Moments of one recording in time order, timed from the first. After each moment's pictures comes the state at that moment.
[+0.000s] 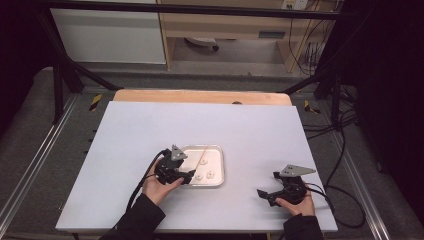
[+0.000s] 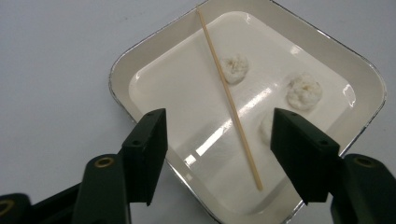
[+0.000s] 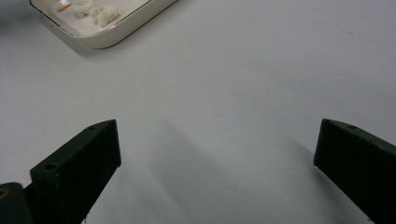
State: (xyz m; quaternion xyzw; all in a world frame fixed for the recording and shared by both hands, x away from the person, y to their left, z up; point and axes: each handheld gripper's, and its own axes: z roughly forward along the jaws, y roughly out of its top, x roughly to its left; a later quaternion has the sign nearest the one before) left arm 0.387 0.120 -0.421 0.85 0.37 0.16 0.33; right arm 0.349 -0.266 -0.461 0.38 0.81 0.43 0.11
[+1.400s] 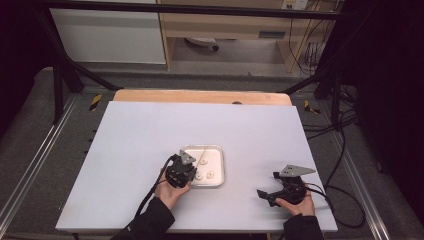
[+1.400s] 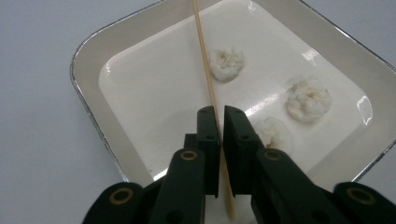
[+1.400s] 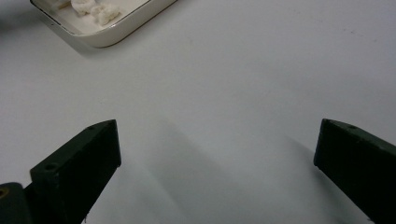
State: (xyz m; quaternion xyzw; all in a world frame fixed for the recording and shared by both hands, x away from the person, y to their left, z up) left arm 0.383 0.095 -0.444 0.83 0.42 0.17 0.33; right arm 0.349 -0.266 -0.461 0.38 0.81 0.42 0.11
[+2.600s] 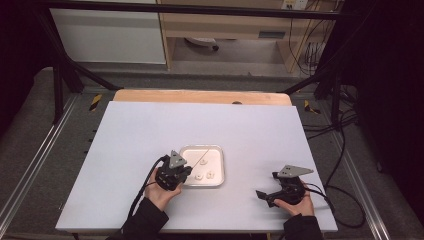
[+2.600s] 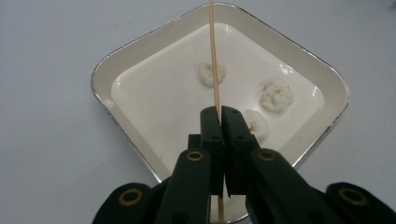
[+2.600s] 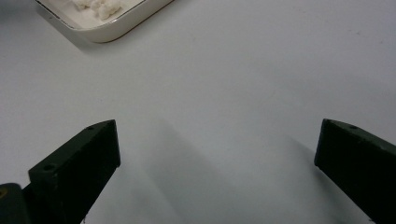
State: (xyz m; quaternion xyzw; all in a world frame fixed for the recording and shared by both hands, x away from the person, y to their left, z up) left arm 0.367 0.121 -0.425 0.83 0.37 0.16 0.37; right arm 0.349 -0.261 -0.461 0.38 0.82 0.41 0.11
